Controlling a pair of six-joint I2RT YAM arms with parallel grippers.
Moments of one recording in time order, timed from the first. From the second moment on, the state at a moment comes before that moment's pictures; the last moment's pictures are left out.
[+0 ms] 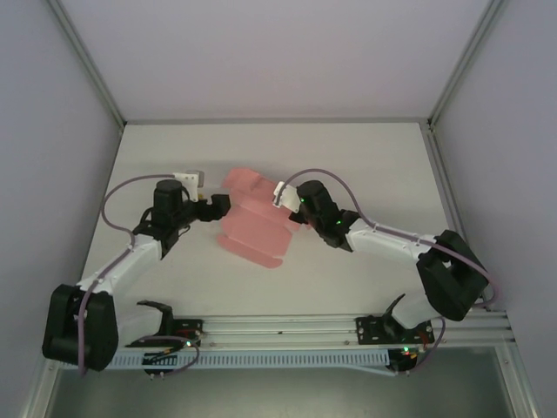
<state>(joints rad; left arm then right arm) -0.25 1.17 0.60 0.03 0.28 -0.29 0.79 1.47 0.85 0.07 0.29 -0.61</state>
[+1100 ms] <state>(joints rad) -0.25 1.42 0.53 0.48 0.53 -0.37 0.79 1.50 0.93 -0.04 0.24 -0.53</state>
